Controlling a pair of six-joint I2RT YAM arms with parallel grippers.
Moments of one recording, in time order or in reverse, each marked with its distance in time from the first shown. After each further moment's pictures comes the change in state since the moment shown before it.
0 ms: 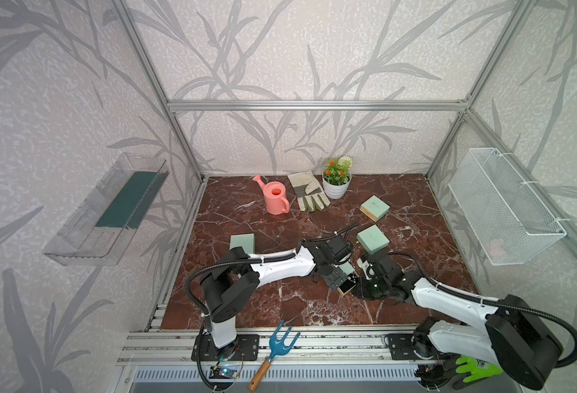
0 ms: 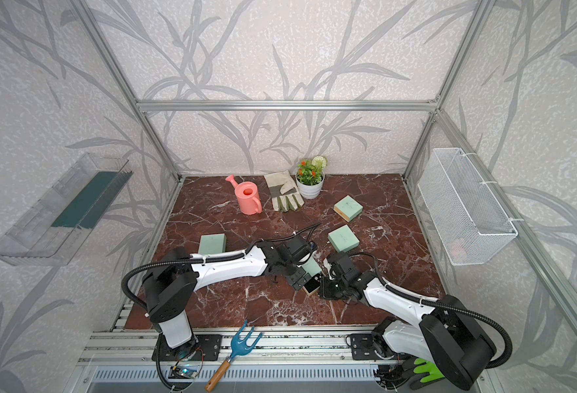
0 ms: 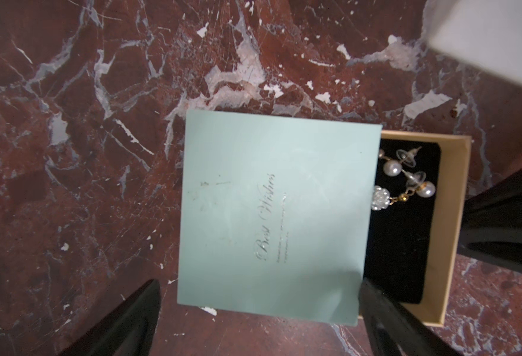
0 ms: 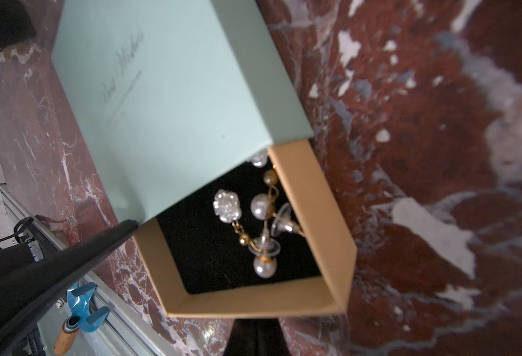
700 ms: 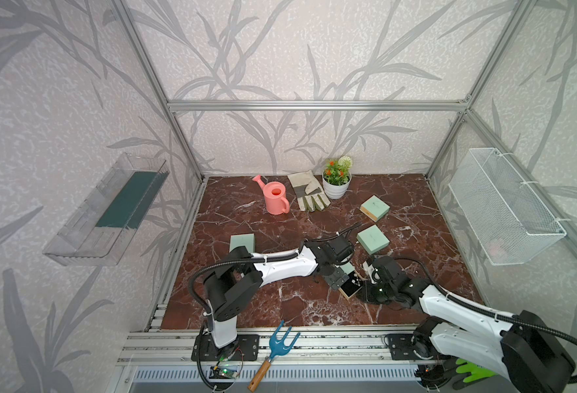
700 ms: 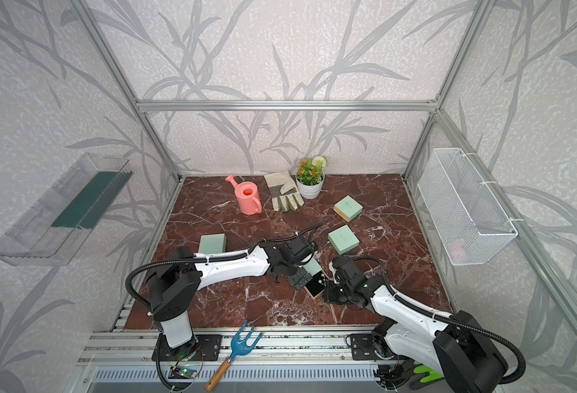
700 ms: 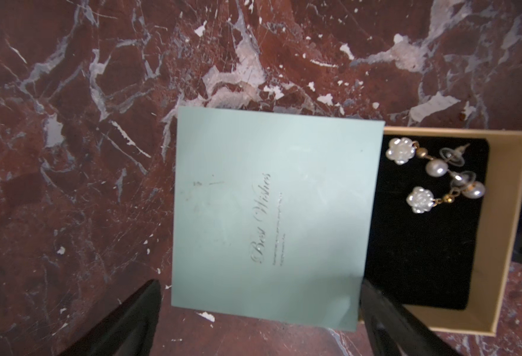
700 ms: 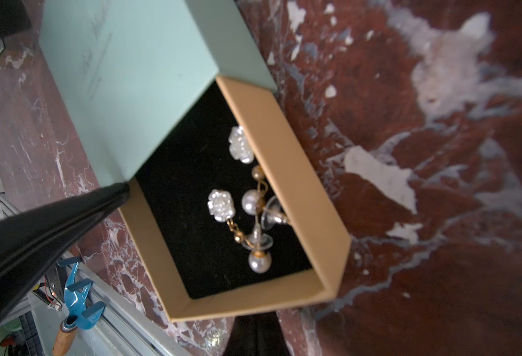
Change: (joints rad) left arm -0.001 0.023 0.019 -0.007 -0.011 -0.008; right arm -0.002 -0.121 -0.051 -0.064 0.030 0.040
